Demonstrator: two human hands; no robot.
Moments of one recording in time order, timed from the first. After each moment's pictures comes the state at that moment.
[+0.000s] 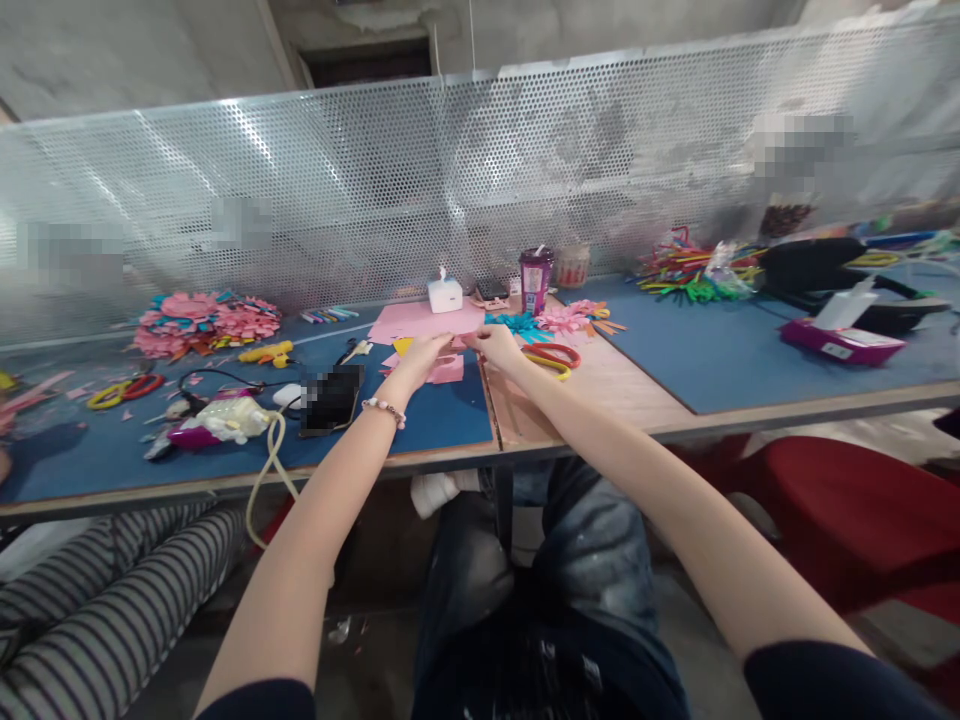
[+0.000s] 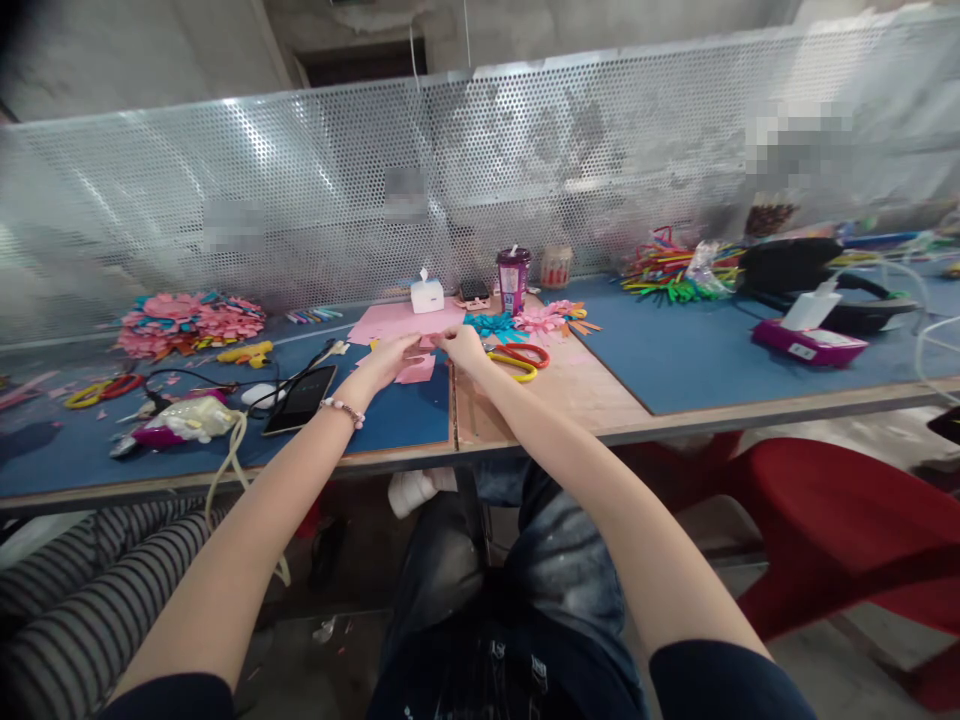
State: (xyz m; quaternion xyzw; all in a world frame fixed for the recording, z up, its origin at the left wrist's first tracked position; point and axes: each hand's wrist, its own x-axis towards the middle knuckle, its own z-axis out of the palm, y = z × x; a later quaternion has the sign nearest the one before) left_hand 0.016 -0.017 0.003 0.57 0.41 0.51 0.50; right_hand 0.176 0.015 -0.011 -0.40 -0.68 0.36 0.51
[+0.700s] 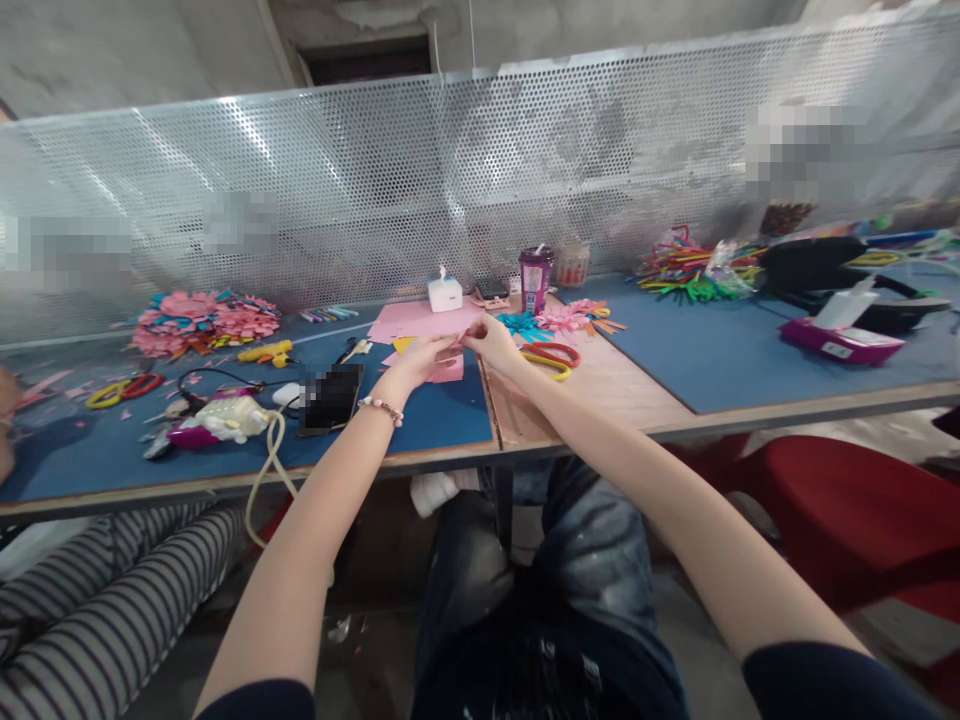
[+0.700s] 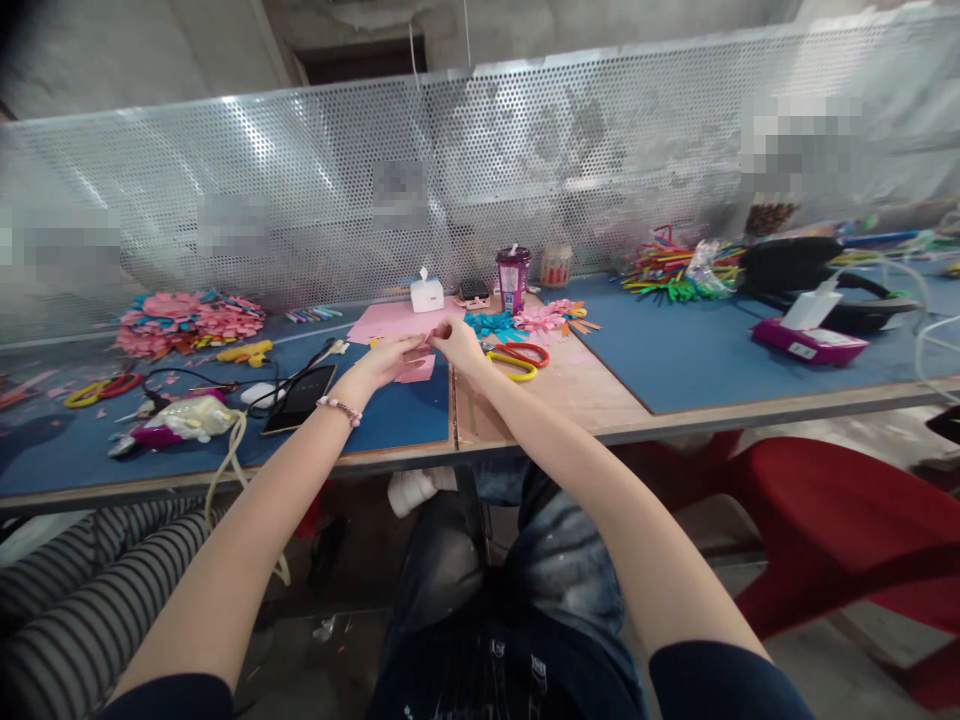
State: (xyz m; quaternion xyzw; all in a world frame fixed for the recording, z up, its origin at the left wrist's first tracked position) left_hand 0.005 -0.006 -0.005 0.53 0.38 0.49 0.58; right_hand 0.171 0.012 -0.010 -0.37 -0.70 0.30 0.53
